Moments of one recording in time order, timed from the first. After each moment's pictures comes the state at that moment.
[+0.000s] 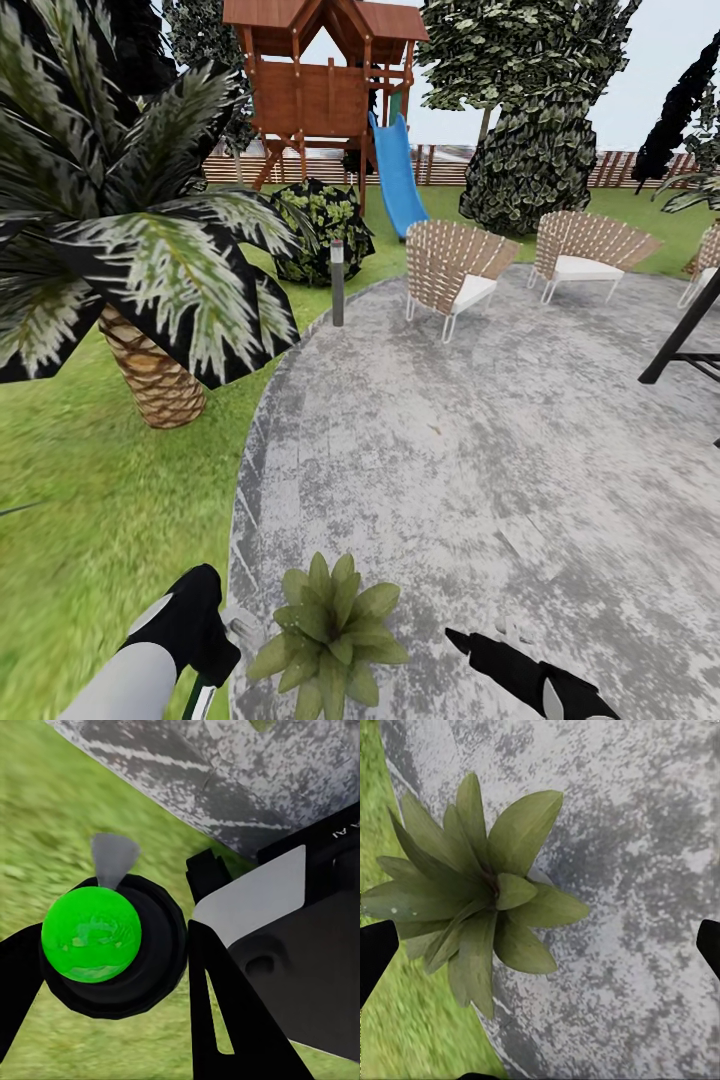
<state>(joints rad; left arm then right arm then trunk) -0.61 -0.03 0.29 -0.55 -1.24 0.83 -0.91 -0.55 0.04 -1.26 -0.35 0.86 0.10 0.72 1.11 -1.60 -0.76</state>
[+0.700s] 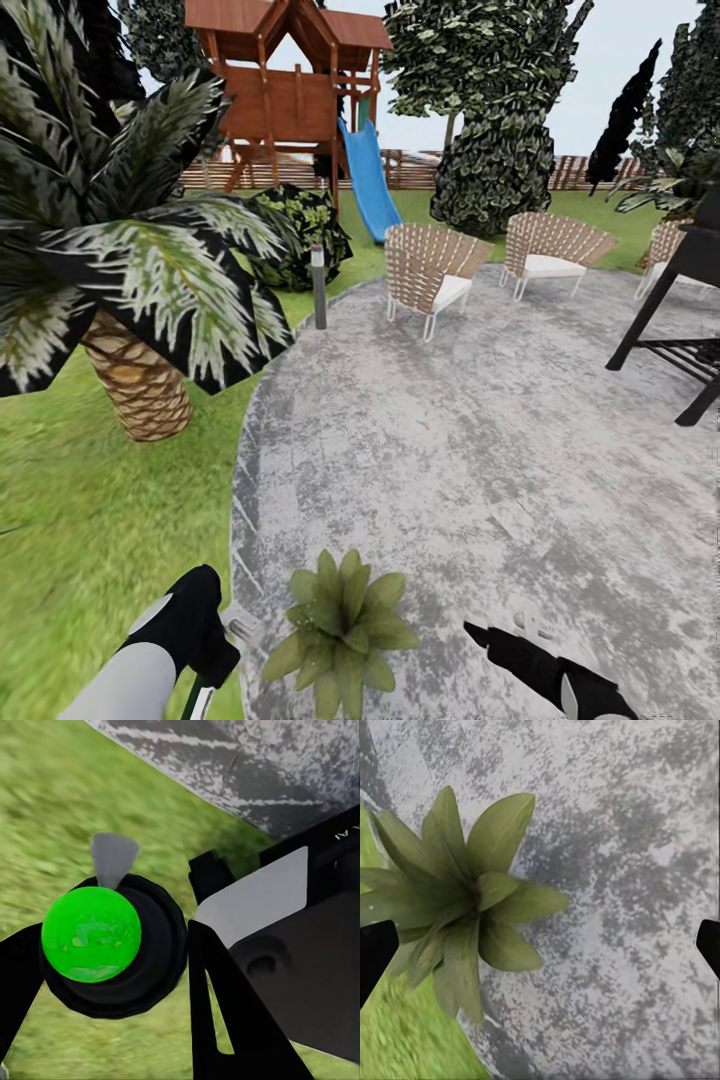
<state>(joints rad) -0.61 -0.03 0.29 -0.55 -1.24 0.84 -0.91 -0.55 0.03 -1.26 -0.43 0.86 0.12 0.72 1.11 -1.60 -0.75</state>
